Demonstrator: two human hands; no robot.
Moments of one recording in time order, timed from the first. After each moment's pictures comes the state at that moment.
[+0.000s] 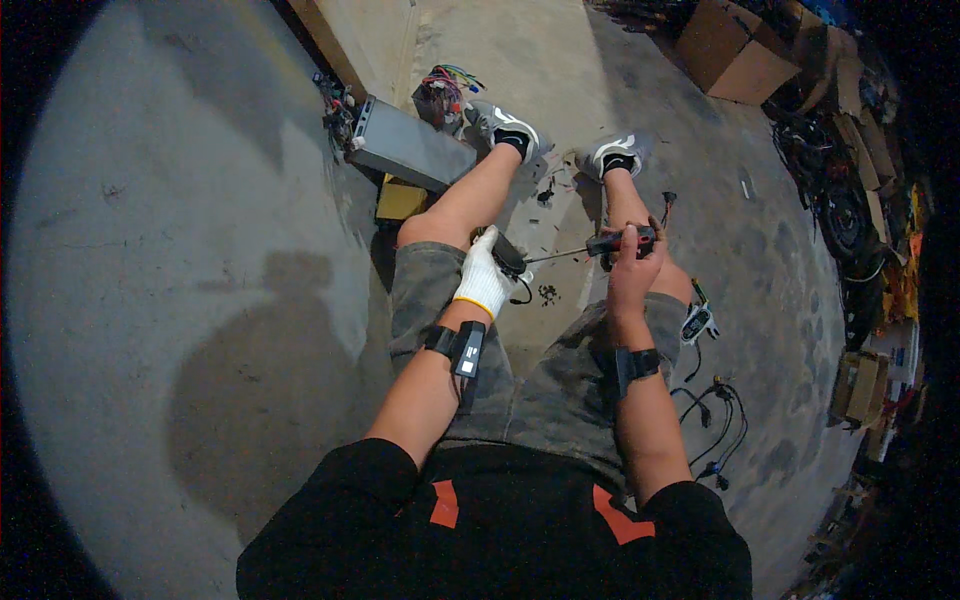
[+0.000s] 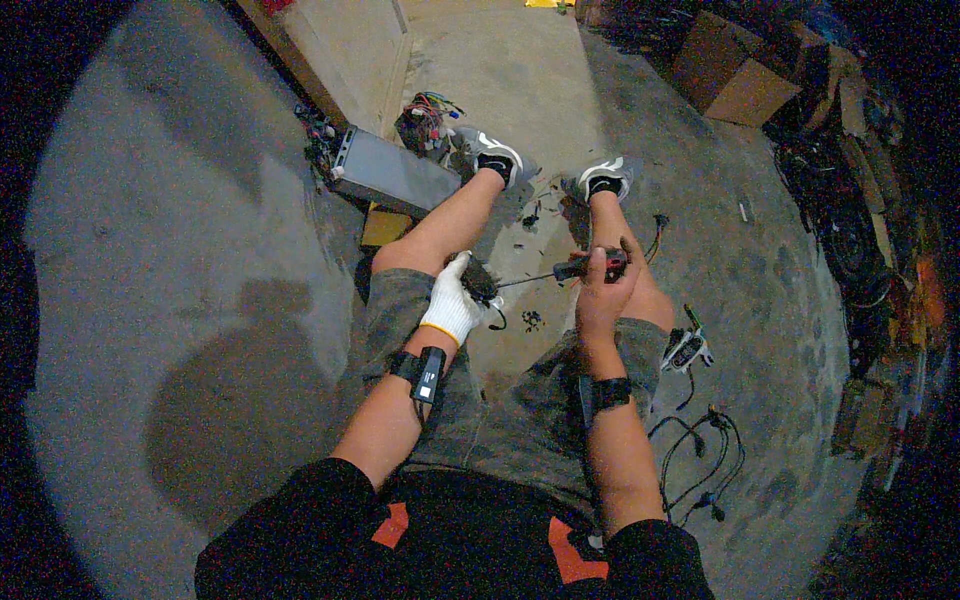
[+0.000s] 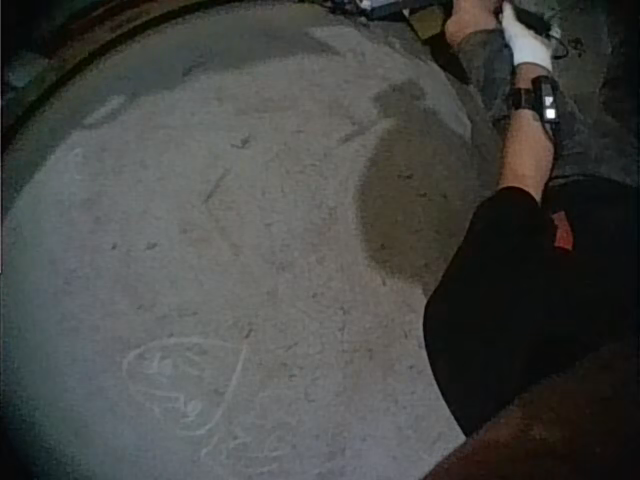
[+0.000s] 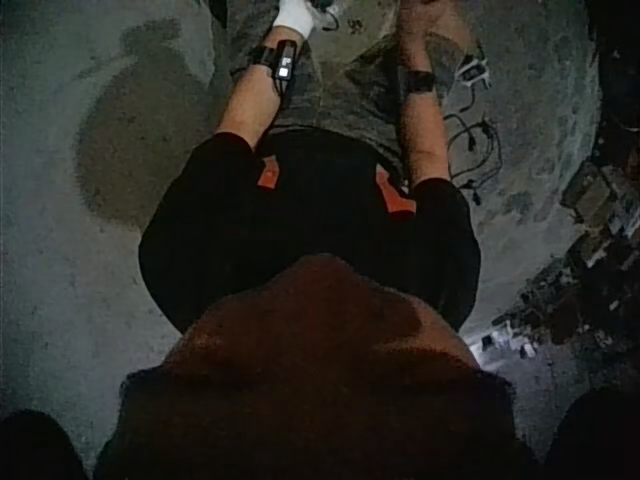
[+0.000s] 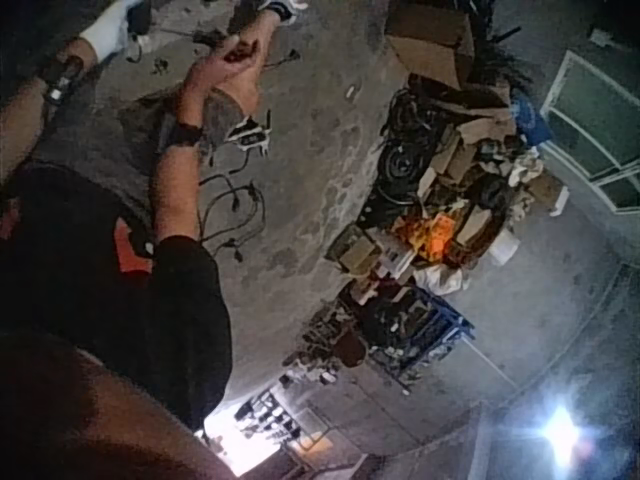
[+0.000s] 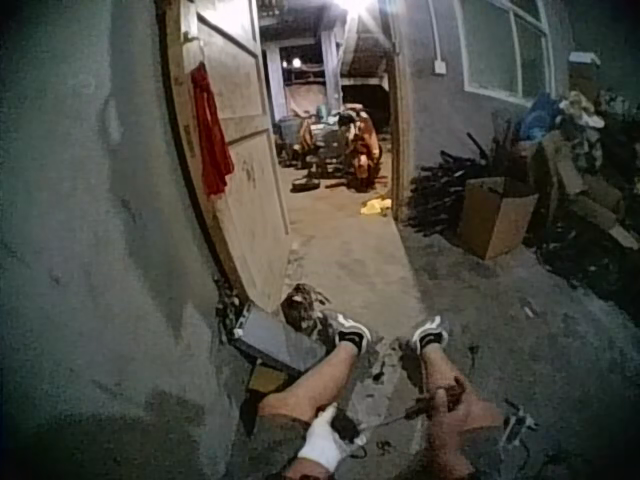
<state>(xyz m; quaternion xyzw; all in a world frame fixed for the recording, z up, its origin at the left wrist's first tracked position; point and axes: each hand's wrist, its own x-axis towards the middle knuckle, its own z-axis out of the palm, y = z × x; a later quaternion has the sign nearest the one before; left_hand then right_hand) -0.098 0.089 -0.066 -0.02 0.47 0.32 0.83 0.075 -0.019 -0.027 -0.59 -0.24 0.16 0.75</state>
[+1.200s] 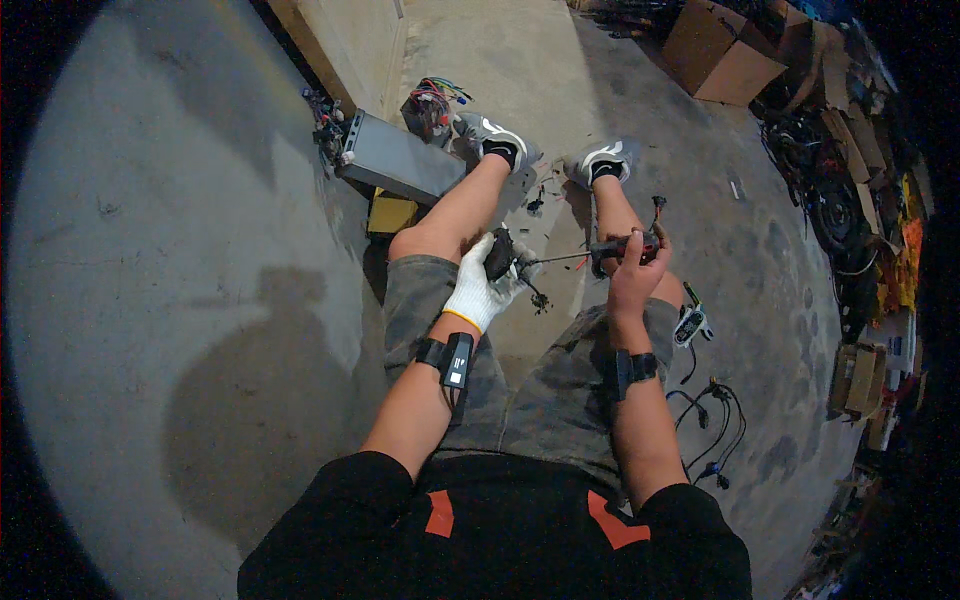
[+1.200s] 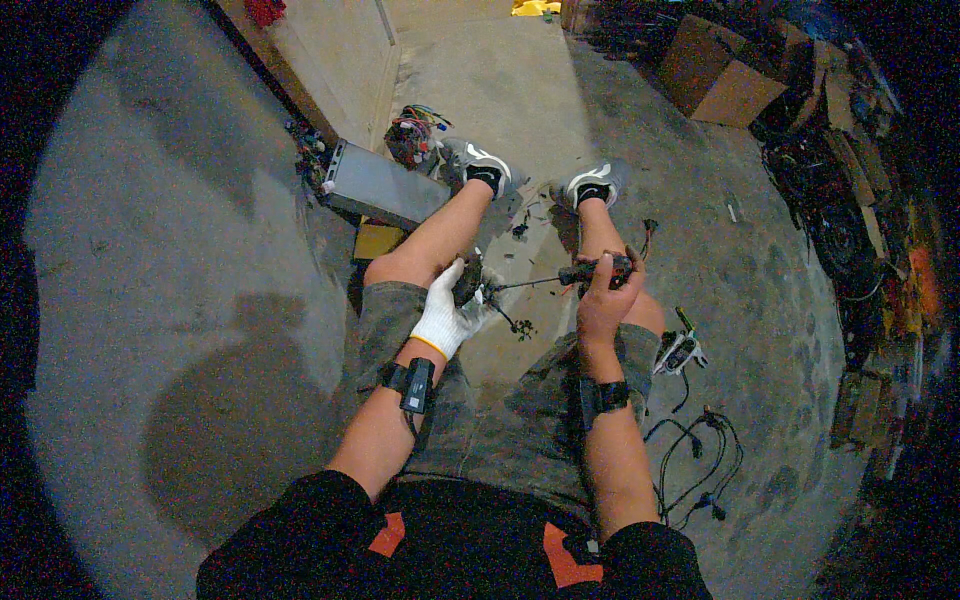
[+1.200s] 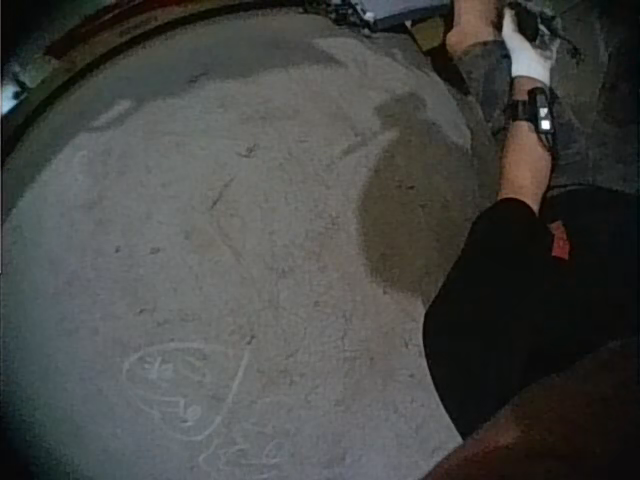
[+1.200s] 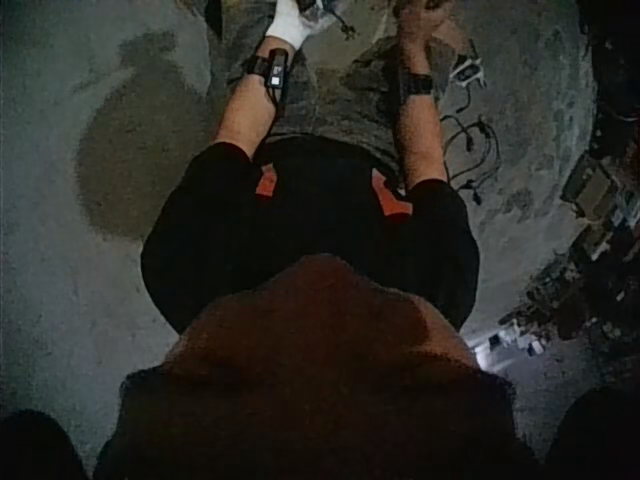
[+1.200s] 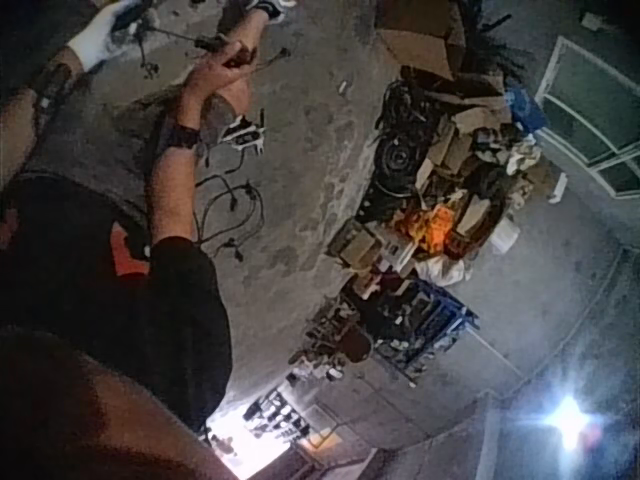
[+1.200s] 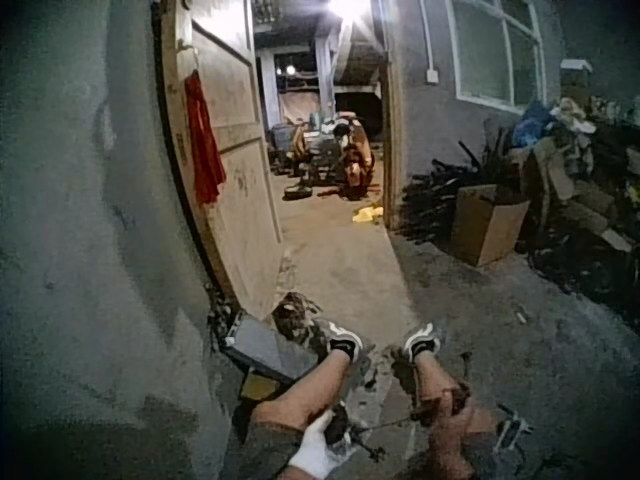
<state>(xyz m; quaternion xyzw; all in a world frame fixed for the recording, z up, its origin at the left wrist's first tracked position) -0.097 0.084 -0.044 -0.04 0.33 0.31 0.89 0.090 -0.025 -0.020 -0.62 -0.23 0.07 0.75</state>
